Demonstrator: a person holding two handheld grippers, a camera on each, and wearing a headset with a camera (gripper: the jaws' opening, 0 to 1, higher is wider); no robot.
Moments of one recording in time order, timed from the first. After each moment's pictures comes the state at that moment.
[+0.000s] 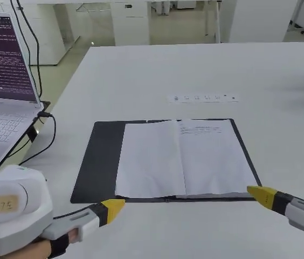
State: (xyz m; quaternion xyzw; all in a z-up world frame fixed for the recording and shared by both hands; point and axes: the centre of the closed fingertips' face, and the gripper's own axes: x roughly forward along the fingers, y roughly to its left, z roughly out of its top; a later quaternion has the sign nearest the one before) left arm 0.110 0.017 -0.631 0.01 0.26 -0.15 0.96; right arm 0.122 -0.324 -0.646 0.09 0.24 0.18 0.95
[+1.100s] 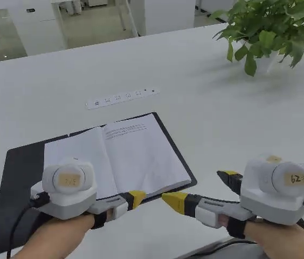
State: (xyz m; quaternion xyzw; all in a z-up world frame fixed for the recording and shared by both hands) left arm 0.197 -0.193 -0.703 0.07 0.29 -0.34 0.89; right arm 0.110 -0.315 -0.659 0.12 0.23 0.18 0.95
